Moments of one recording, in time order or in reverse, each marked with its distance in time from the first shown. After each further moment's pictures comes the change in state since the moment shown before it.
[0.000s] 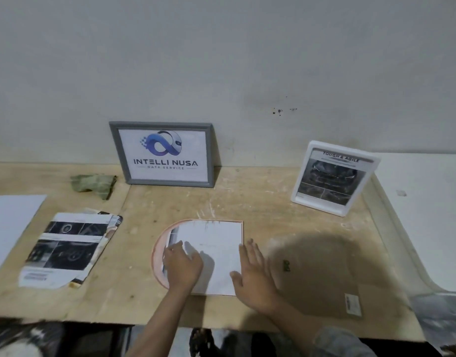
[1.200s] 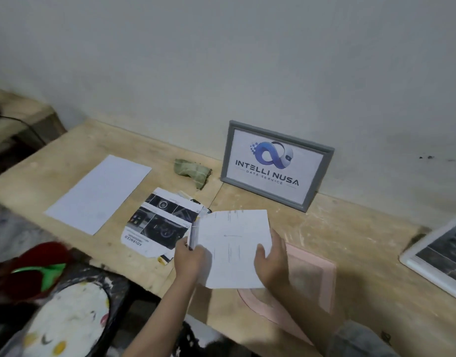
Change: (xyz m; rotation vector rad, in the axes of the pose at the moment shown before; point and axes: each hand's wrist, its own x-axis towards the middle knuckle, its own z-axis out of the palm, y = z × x) left_hand 0.077 -0.098 -0.126 -0.711 0.177 -0.395; right_hand 0.100 -0.166 0.033 0.595 0.278 0.003
